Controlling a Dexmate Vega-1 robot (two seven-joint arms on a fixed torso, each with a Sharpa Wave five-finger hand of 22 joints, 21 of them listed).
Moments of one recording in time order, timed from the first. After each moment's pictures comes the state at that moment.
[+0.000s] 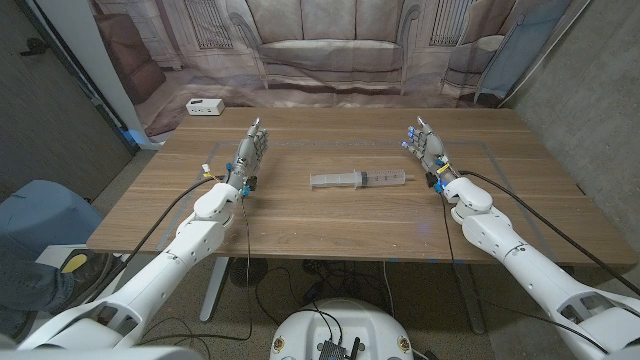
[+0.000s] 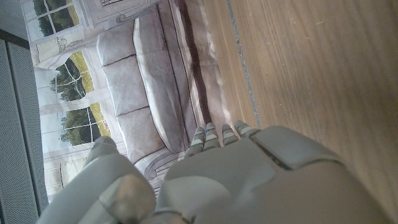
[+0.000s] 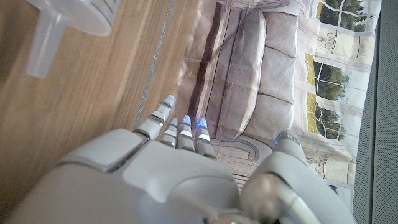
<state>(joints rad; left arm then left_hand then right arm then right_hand) 0.85 0.51 0.37 -1.31 -0.66 -0.28 -0.01 0.18 -0.02 0.16 -0.02 0.21 -0.01 0.06 0.19 0.17 -0.01 0.06 0.21 0.19 -0.11 0.06 0.19 0.17 -0.16 0.01 0.21 0.18 -0.79 -0.50 -0.39 -1.24 0.65 0.29 0.05 0.19 0.02 0.19 -0.12 0.19 0.12 0.09 0.20 0.18 0.09 0.13 0.21 0.19 -0.03 0.07 0.23 0.20 0.24 -0.01 0.23 0.17</state>
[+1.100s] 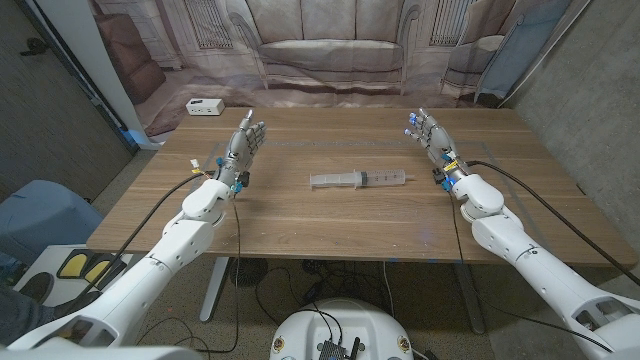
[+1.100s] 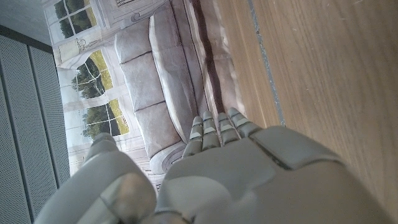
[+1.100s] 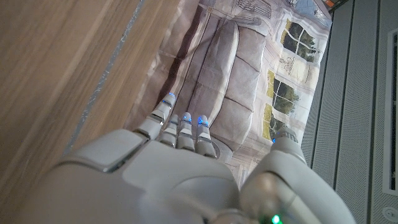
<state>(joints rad) 0.93 0.58 0.31 -1.49 -0.66 -0.26 0.05 0.20 -0.01 0.15 -0.03 0.21 0.17 0.09 0.21 0.17 0.18 0.06 0.26 0.19 0.08 0.05 0.21 0.17 0.06 -0.02 0.25 0.18 -0.85 -0.57 -0.37 -1.33 0.54 0.46 0.09 0.21 0.02 0.20 -0.13 0.19 0.15 0.09 0.21 0.18 0.12 0.13 0.22 0.19 0.01 0.07 0.23 0.20 0.27 -0.01 0.23 0.17</state>
